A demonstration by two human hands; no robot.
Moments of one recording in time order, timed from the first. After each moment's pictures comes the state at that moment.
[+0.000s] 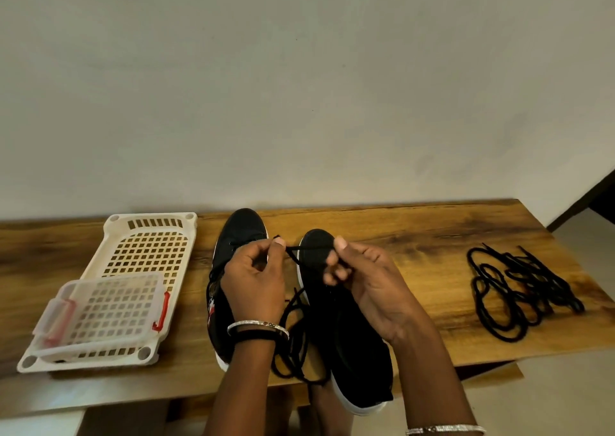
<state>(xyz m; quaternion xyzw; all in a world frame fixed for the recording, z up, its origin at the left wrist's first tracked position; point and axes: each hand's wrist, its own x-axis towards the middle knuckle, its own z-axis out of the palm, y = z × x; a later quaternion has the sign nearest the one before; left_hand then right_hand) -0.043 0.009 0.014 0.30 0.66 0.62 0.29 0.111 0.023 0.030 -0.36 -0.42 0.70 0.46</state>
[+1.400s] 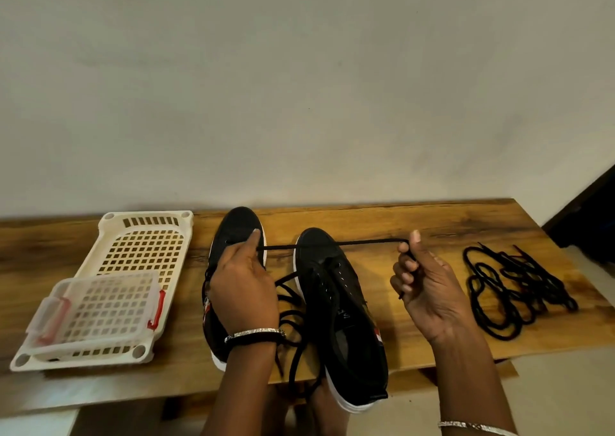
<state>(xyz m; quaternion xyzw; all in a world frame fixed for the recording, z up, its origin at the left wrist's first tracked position) -0.044 -0.002 0.016 0.44 0.76 0.47 0.03 0.178 0.030 0.020 -0.44 -0.24 0.65 0.56</state>
